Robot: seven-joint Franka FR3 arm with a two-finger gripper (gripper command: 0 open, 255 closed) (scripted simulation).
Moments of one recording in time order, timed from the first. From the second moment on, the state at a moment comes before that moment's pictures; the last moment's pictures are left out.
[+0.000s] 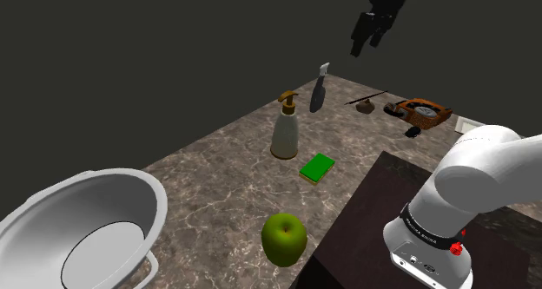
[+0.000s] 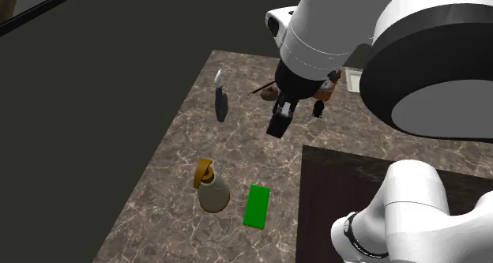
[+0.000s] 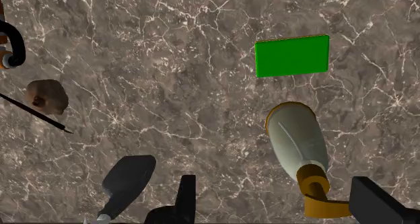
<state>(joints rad) -0.02 -0.83 -0.03 -2.35 -0.12 1.72 -0.07</state>
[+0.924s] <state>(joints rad) -0.17 -0.40 0.06 -2.23 -0.20 2.01 0.34</state>
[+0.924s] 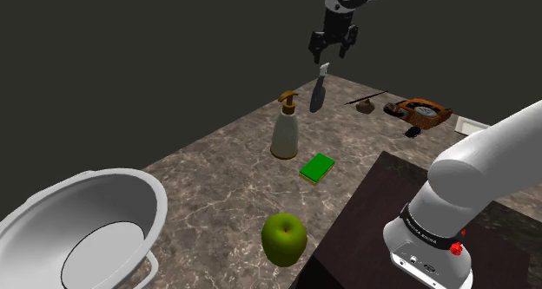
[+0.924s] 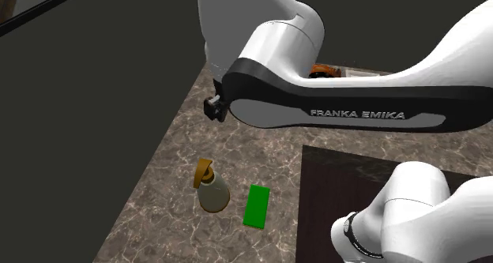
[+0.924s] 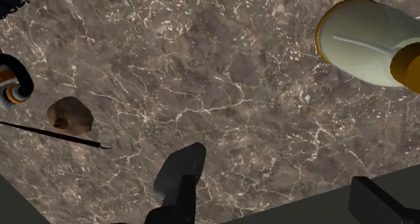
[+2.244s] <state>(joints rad) -0.30 0.29 -0.01 -1.67 -0.37 2.05 0.91</state>
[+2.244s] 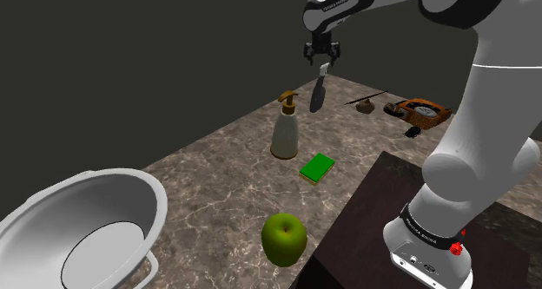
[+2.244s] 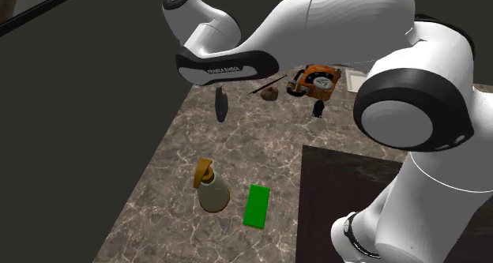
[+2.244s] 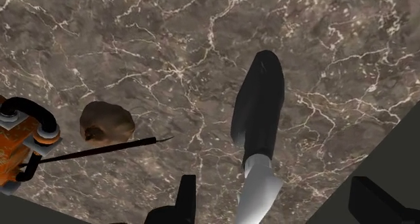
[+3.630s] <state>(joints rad) -0.32 0.35 -0.02 -1.67 -0.38 2.12 0.93</state>
